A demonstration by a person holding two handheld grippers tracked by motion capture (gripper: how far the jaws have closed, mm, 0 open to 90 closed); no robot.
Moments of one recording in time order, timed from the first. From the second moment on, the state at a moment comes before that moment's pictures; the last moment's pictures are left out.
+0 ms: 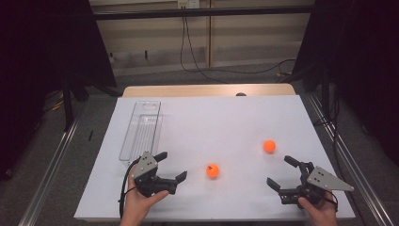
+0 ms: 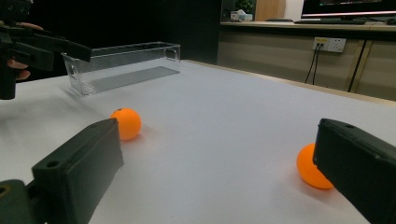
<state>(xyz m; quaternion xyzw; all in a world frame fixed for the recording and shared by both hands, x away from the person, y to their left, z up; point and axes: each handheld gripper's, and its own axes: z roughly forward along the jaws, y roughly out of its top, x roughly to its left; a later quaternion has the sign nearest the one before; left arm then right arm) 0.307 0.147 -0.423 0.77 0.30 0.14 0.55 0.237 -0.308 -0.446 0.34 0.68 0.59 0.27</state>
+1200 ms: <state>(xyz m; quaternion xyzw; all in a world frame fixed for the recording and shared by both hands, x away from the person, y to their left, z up) 0.310 0.134 -0.426 0.78 0.29 0.13 0.54 0.237 -0.308 -0.445 0.34 0.68 0.59 0.26</state>
